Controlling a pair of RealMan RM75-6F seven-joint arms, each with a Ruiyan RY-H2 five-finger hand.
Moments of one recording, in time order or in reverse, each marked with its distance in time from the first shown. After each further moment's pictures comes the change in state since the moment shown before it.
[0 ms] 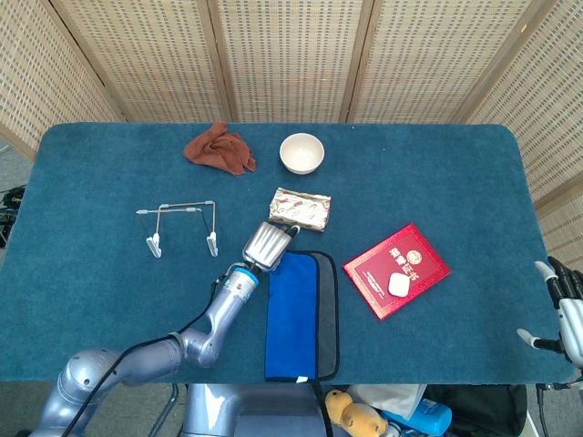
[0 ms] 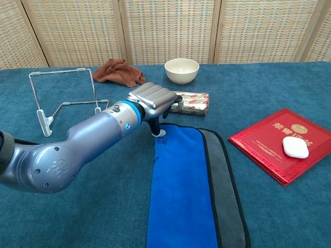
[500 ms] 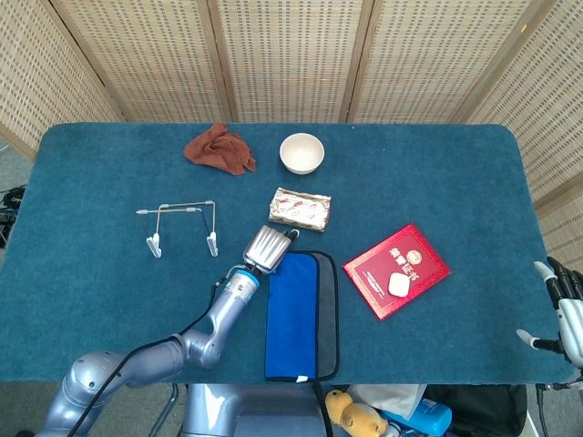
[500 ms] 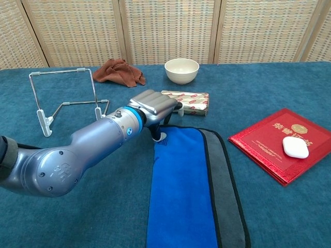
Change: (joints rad) left arm 0.004 -0.030 -0.009 0.033 -0.007 -0.039 -0.030; right arm 0.001 0.002 0.000 -0.001 0.000 -0.003 0.007
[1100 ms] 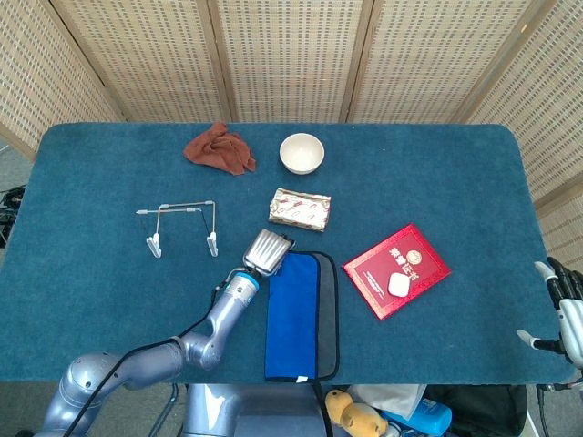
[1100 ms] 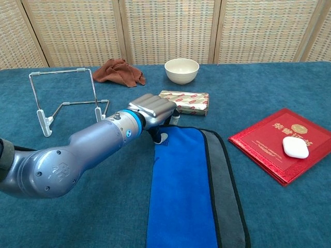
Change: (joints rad) left arm 0.017 0.012 -0.006 -0.046 -0.031 -0.029 0.006; right arm -0.002 0.005 -0.002 -0.002 -0.005 0.003 0.011
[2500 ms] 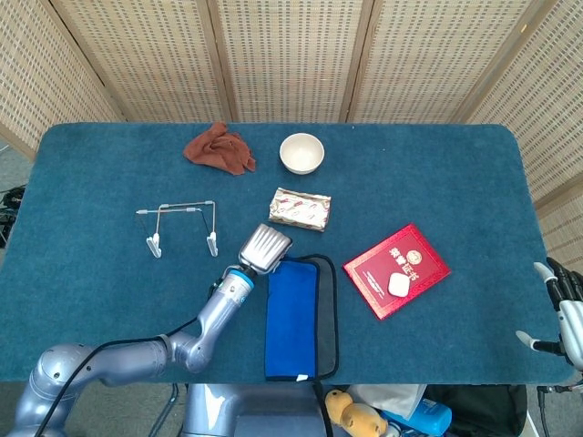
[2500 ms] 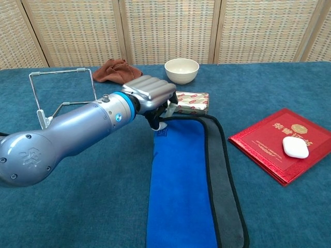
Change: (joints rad) left arm 0.019 0.149 0.008 -0.239 0.026 0.098 0.043; right arm -0.004 0.010 -0.006 -0.009 -0.017 0.011 0.014
